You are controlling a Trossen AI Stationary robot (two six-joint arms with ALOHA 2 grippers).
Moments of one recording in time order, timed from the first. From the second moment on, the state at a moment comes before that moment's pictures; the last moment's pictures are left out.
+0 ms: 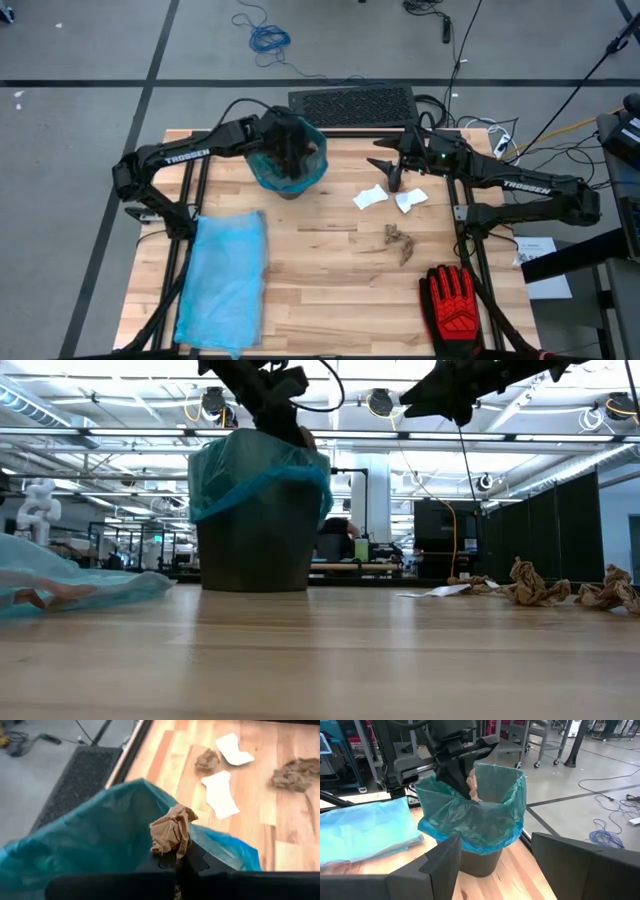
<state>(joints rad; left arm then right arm) 0.41 1.51 1.38 -0.58 0.05 0.17 -0.35 0.96 0.81 -0.06 0.03 -0.02</state>
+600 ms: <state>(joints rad) 0.31 1.57 1.38 -0.63 0.26 0.22 -0.35 0.96 0.81 -0.06 0.03 -0.02</state>
